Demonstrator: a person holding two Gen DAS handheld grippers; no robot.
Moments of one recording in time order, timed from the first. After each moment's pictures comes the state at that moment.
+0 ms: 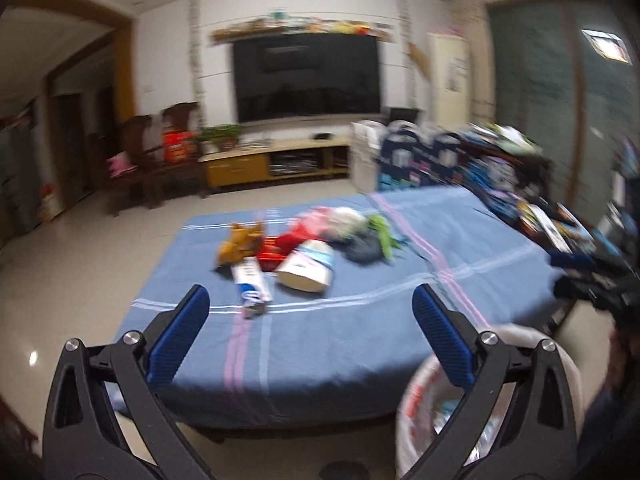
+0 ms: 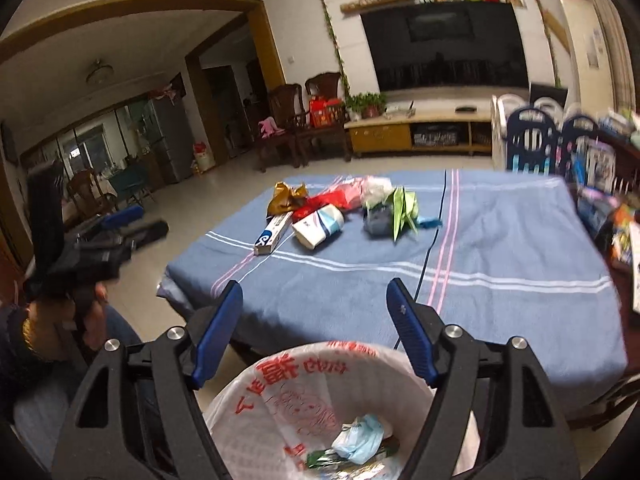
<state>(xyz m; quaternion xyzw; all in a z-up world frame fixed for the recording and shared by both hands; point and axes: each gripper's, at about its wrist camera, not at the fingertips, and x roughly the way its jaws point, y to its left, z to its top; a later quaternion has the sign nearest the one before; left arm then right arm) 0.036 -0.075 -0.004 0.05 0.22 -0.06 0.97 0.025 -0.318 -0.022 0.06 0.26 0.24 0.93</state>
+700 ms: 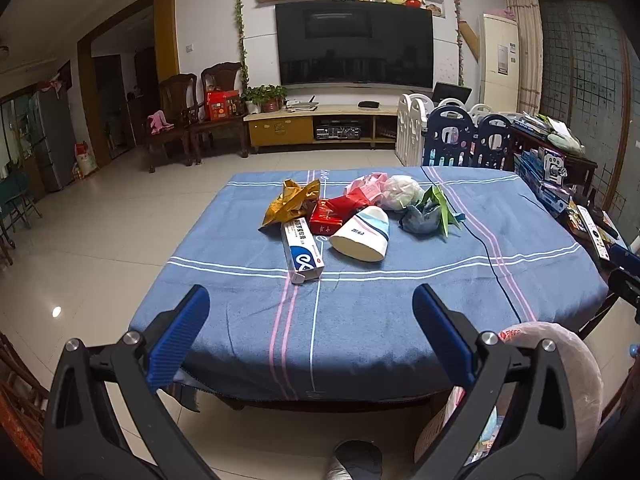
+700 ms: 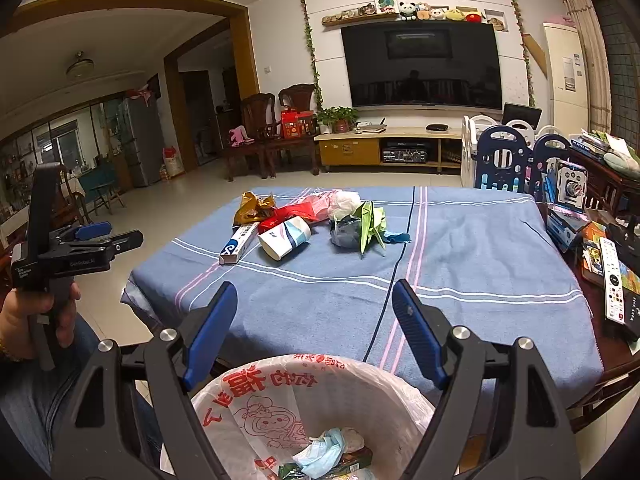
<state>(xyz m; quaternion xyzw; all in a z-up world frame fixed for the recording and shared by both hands) 0.059 -0.046 -0.024 0.04 0.28 0.00 0.96 0.034 -0.320 -0.027 0.04 0.25 0.18 0.95</state>
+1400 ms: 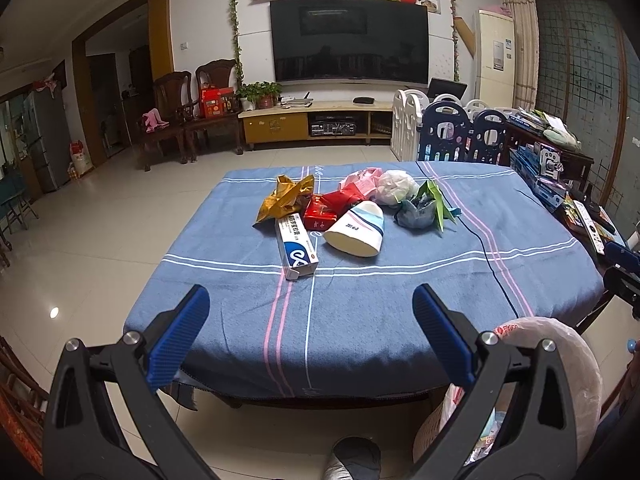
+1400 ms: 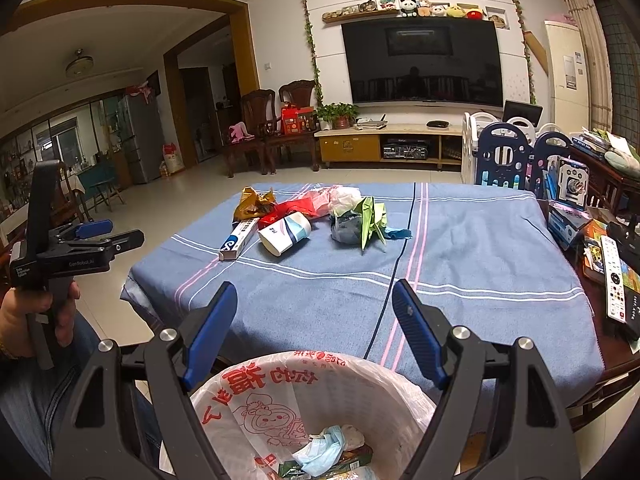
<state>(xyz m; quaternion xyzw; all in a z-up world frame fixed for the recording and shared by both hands) 0.058 -0.050 -0.026 0.04 0.29 -0.01 0.96 0.035 -0.317 -0.028 0.03 0.25 0.18 0.95</state>
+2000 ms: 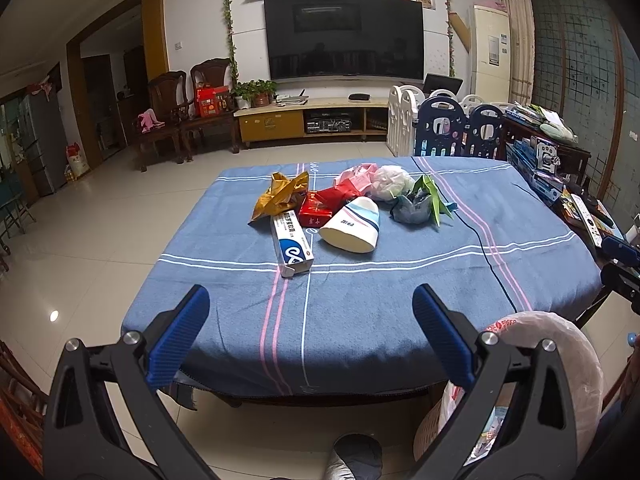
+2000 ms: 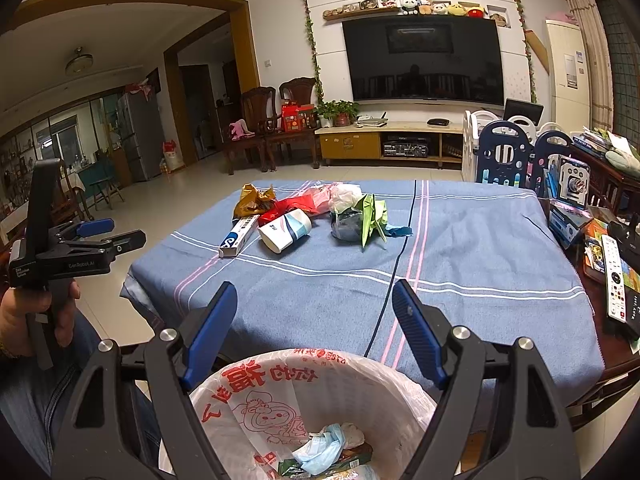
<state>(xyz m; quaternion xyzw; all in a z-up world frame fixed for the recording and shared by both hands) 0.058 -0.053 -0.026 0.04 0.29 -0.01 0.95 0.034 -0.314 -0.030 0.03 0.26 0.18 0.95</state>
